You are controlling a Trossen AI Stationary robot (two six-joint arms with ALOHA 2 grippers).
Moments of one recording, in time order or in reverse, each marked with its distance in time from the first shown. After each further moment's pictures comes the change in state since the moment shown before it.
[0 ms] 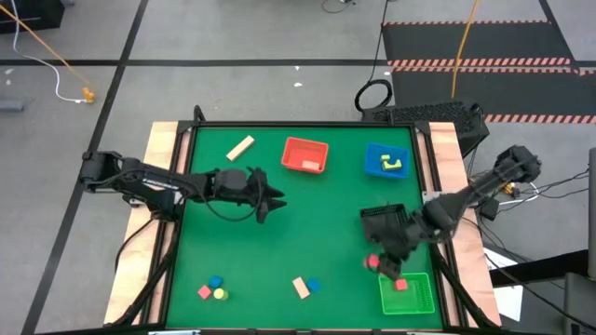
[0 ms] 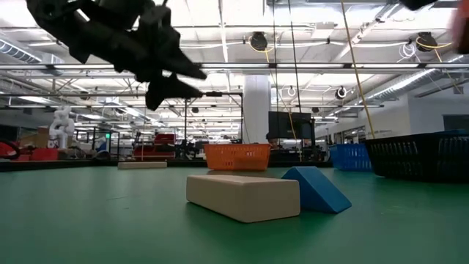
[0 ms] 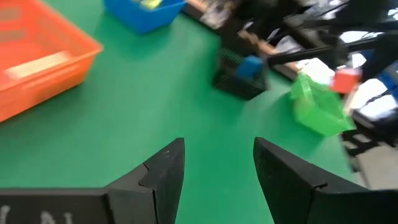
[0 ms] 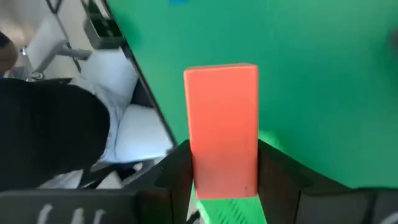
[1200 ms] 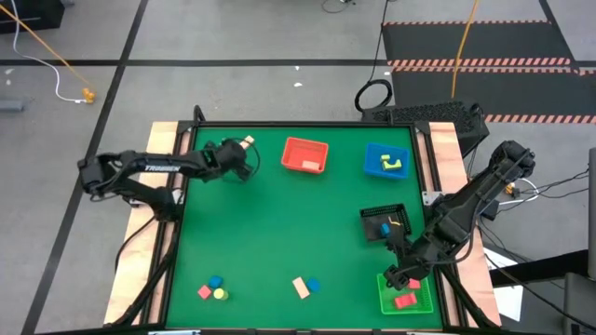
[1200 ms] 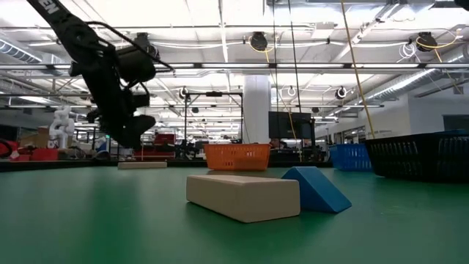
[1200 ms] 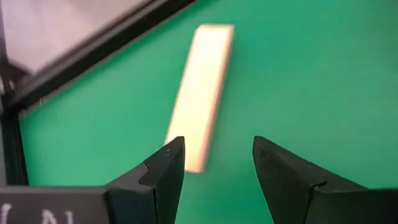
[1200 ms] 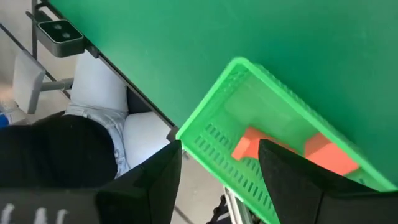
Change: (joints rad) left arm 0.440 0.000 0.000 -0.640 -0.532 0.132; right arm 0.230 0.005 0.000 -0.047 0.103 0.494
